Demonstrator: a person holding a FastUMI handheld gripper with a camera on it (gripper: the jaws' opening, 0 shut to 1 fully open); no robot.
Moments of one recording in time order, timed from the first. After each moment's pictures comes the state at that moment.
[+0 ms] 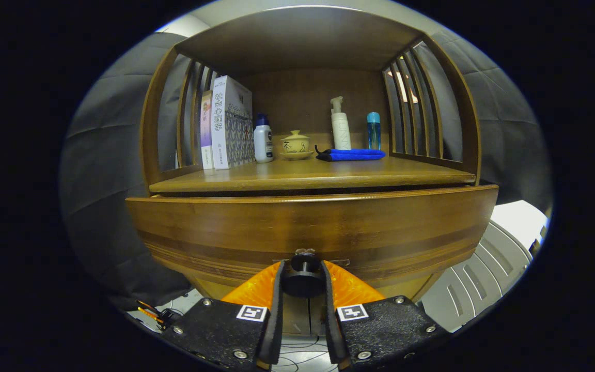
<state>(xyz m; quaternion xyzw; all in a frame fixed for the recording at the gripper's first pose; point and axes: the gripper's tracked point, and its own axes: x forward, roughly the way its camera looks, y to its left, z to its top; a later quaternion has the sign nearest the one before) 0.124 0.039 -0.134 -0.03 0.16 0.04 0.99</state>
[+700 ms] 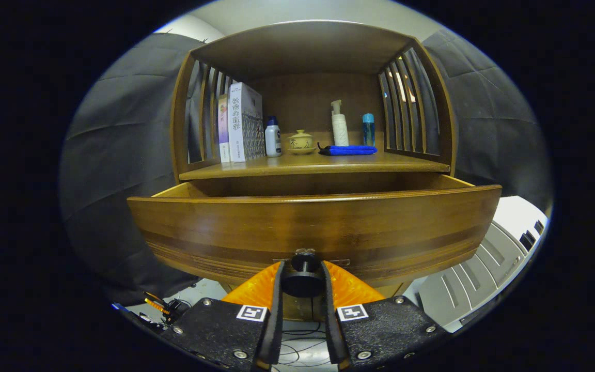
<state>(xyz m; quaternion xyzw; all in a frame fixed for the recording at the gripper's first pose) 0.051 0.035 -0.135 -0.03 0.18 0.05 0.98</state>
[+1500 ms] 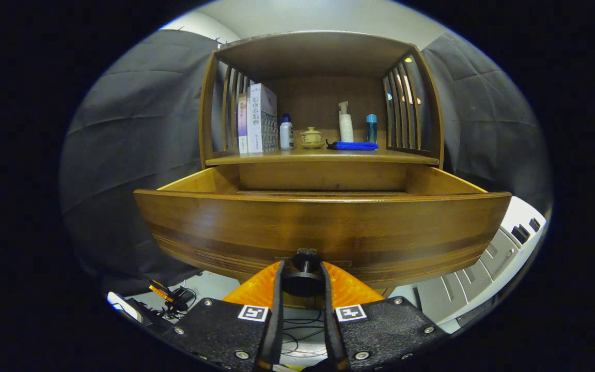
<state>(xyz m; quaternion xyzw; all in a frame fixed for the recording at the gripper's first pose) -0.015 0.039 -0.142 -0.03 0.18 0.07 0.98</state>
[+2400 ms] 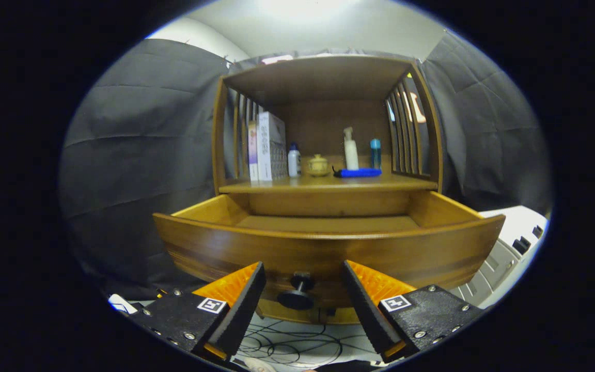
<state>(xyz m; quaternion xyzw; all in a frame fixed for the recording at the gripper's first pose) -0.022 0.042 -0.085 -0.04 0.09 0.13 0.99</state>
